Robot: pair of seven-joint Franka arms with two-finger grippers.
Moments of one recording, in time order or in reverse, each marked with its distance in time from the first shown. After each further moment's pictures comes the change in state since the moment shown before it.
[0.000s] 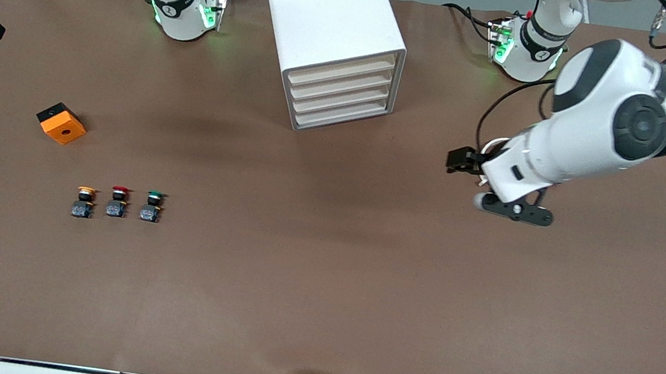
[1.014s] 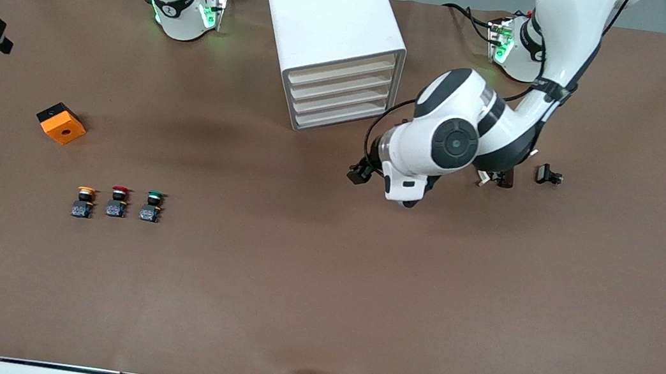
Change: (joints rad) left arm -0.268 0.254 -0.003 0.065 -0.091 0.146 -1.361; right arm -0.004 0.090 -0.010 -0.010 0.004 0.025 0.003
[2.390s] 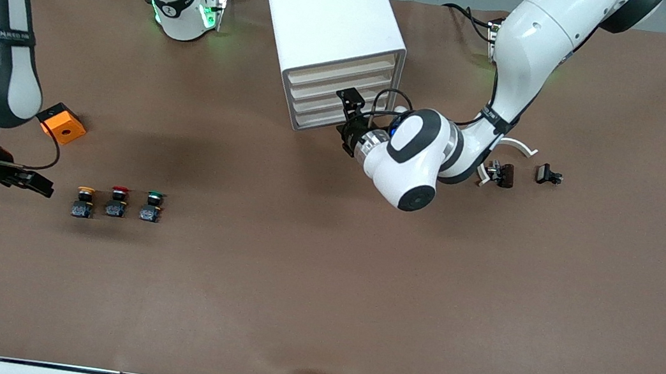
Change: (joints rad) left arm -0.016 0.194 0.009 0.016 -0.511 -0.242 -0.622; right arm -0.101 0.445 -0.006 -0.247 0.009 0.834 -0.004
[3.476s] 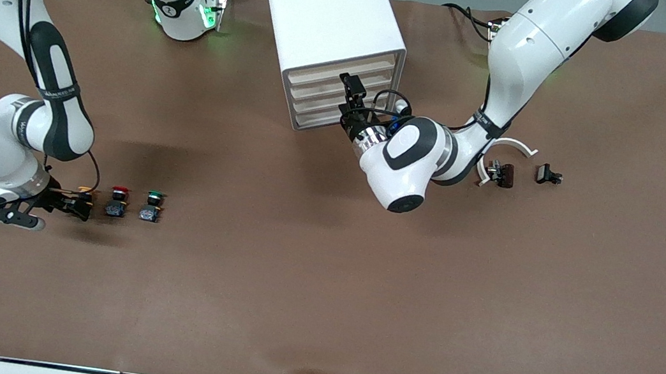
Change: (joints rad) left arm -0.009 0.040 -0.001 0.010 -0.070 -0.152 -0.048; right arm 0.006 0.218 0.014 -0.057 0.049 0.359 -0.035
